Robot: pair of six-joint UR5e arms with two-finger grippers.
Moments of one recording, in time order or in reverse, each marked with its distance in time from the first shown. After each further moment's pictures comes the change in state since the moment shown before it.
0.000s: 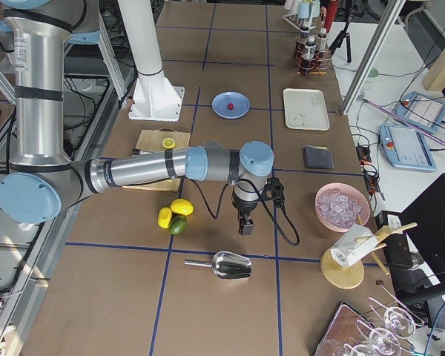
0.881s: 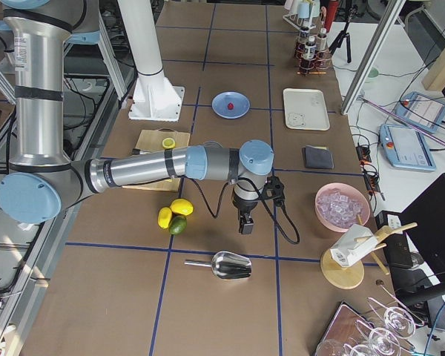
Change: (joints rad) left arm 0.000 -0.010 -0.004 0.007 0.000 0.000; right arm 0.001 -0.001 0.005 0.001 0.002 0.000
